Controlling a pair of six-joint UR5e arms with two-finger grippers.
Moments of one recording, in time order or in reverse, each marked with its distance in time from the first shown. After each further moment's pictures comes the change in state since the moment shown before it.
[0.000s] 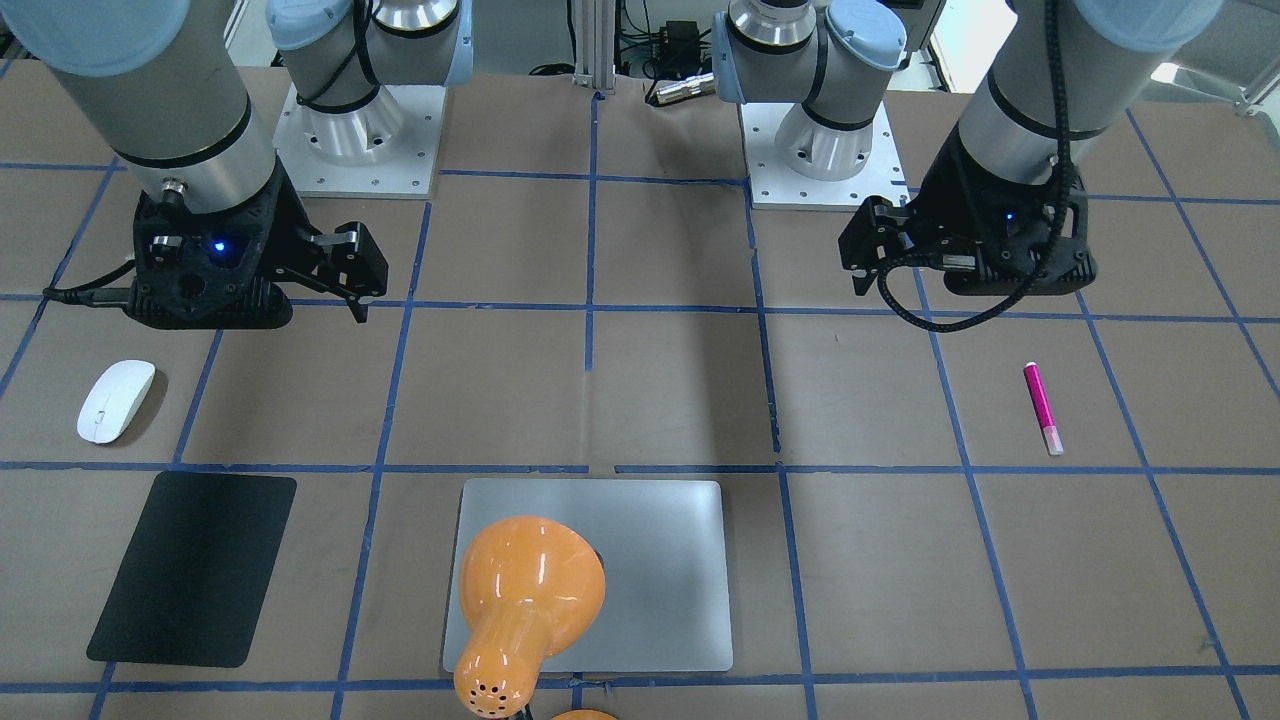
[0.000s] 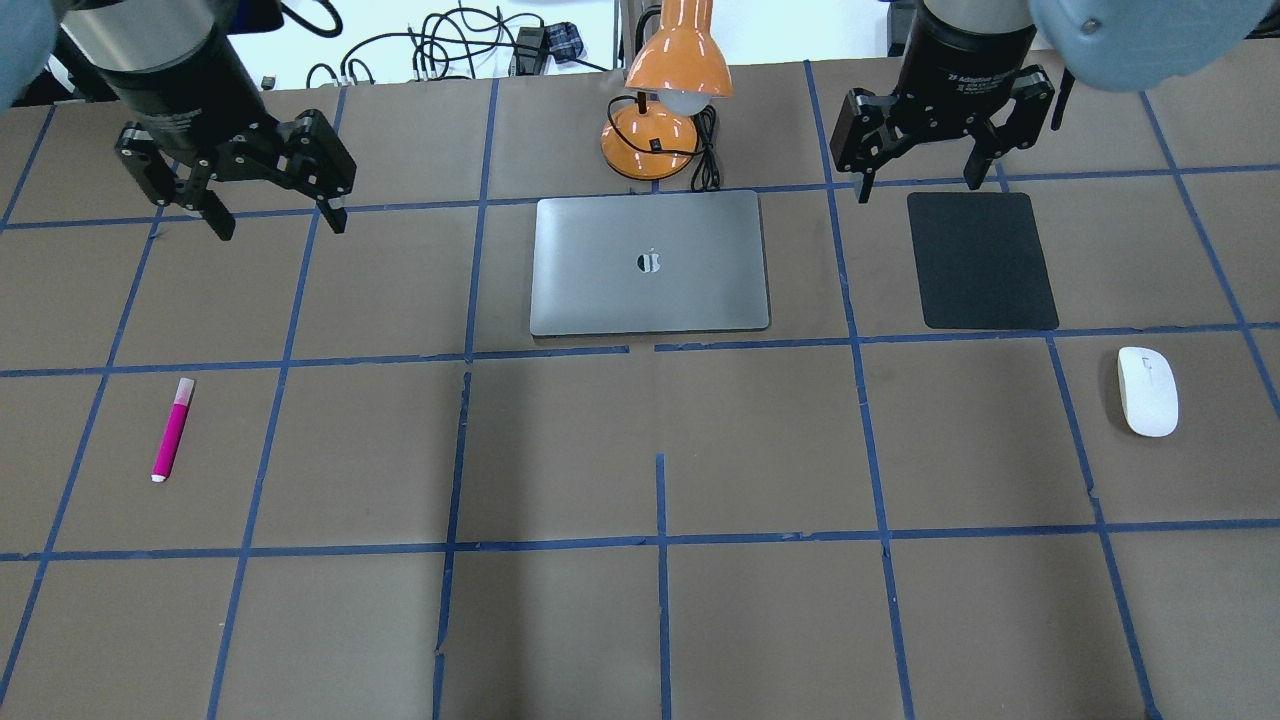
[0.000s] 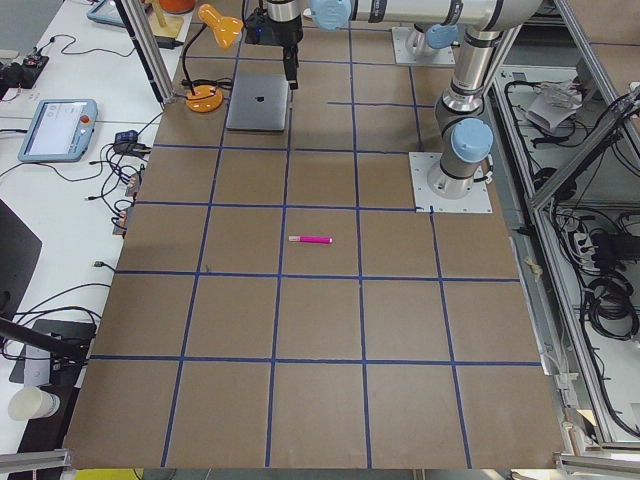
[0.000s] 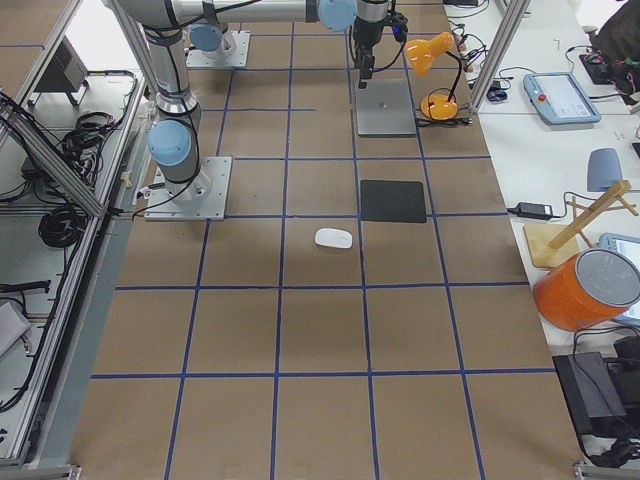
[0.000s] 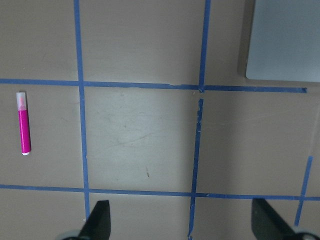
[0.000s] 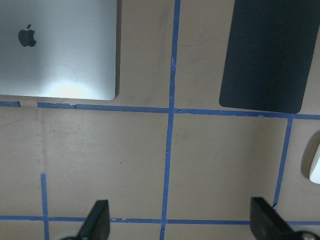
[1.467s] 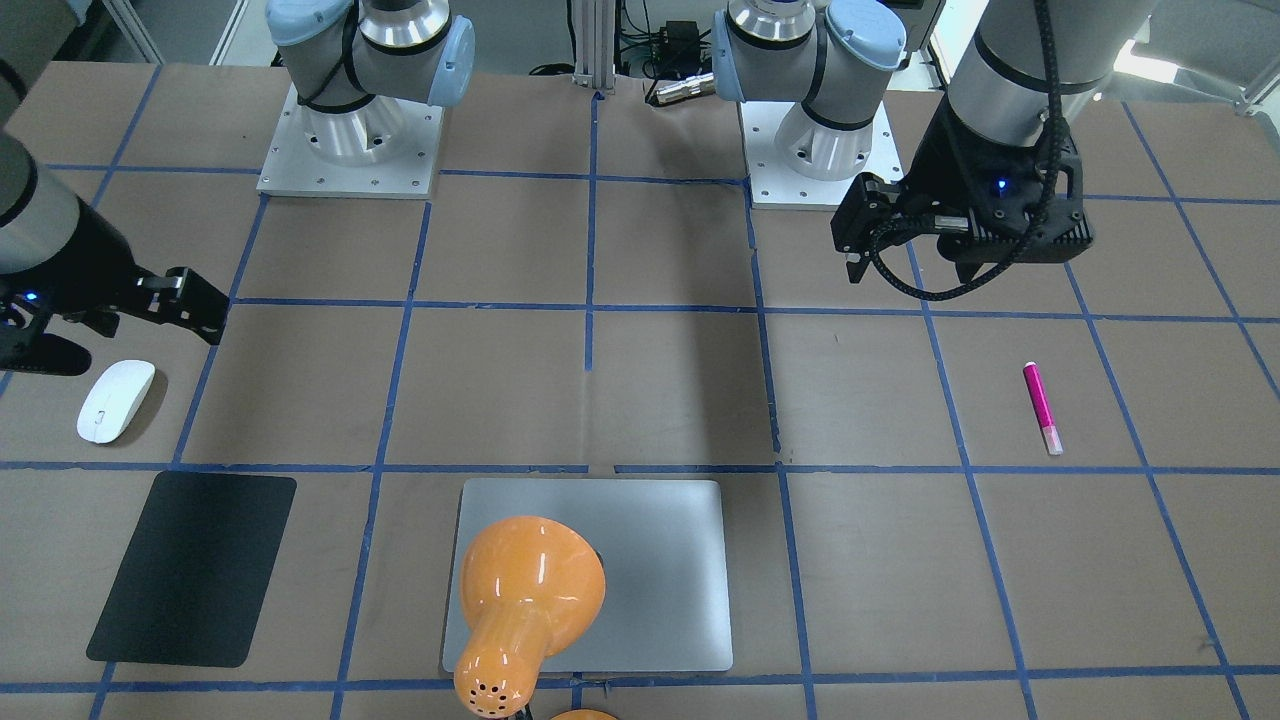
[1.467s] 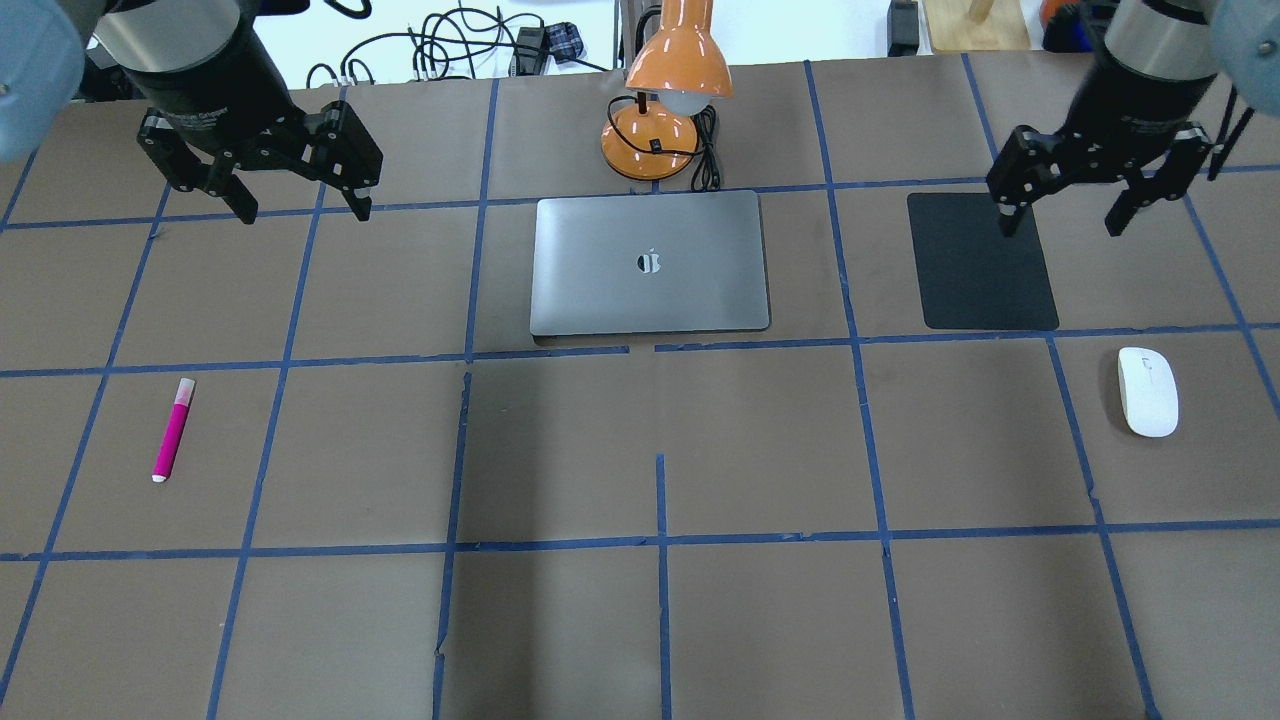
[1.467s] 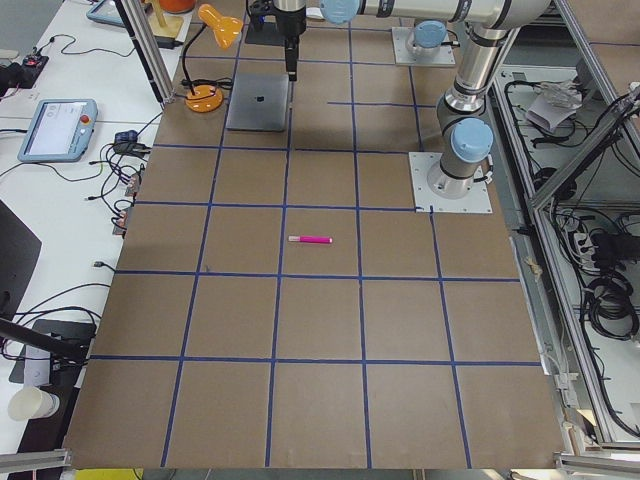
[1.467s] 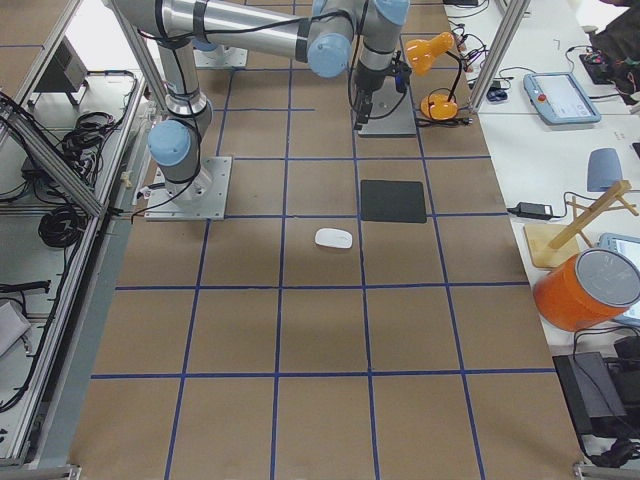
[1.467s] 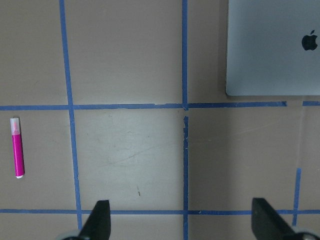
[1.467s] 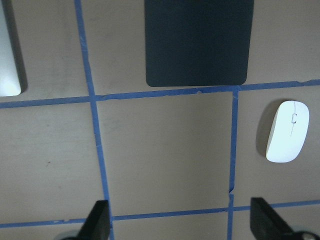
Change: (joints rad) left arm 0.001 0.044 -0.023 0.038 -0.002 0.010; right arm -0.310 -0.013 0.159 -0.053 -0.003 -0.183
